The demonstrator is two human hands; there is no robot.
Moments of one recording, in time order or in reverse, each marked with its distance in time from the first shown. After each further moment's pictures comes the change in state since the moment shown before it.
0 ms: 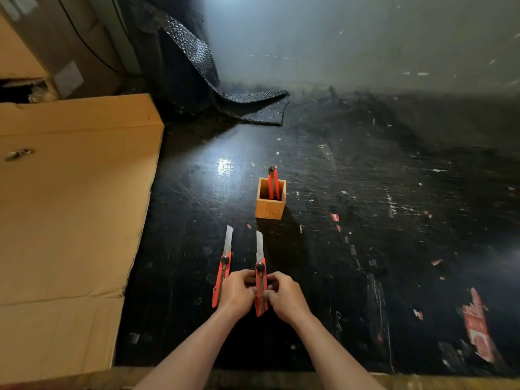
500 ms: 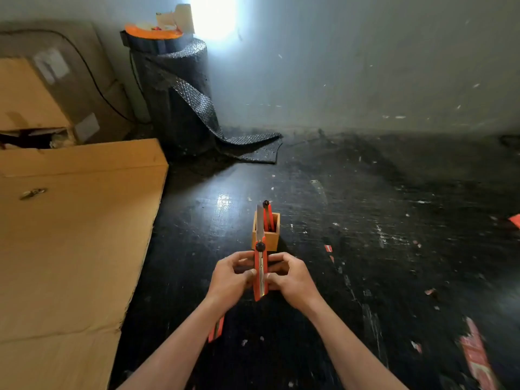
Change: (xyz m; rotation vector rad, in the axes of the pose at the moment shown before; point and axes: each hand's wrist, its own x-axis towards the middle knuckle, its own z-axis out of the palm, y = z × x) left_hand -0.010 0.077 -0.049 -0.315 0.062 0.269; right_hand -0.013 -0.068 -0.067 0.340 0.057 -0.358
